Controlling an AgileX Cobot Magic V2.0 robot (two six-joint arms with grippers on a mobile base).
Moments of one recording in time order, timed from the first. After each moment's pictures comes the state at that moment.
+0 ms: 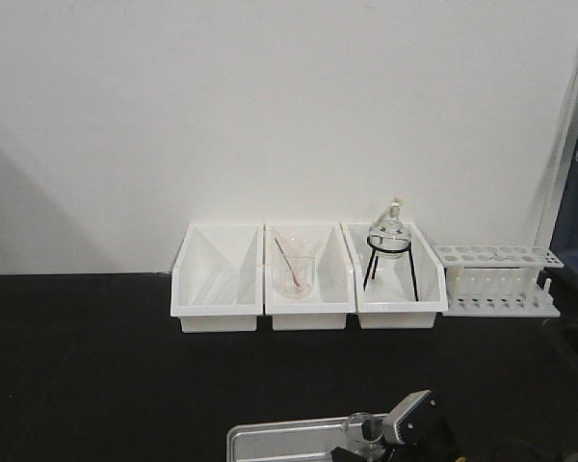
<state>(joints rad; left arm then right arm) -0.04 -0.02 0.03 0.06 0.37 0.02 0.15 2.16 -0.85 -0.74 -0.93 0.32</state>
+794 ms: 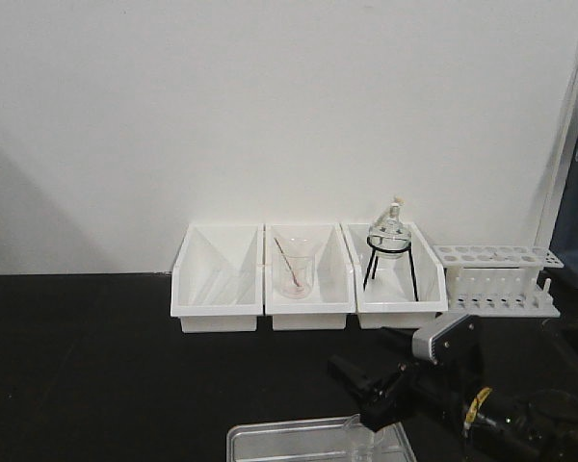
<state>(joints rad) -0.04 -0.02 0.03 0.06 0.37 0.02 0.15 1.86 -0.85 -0.70 -0.96 0.51</state>
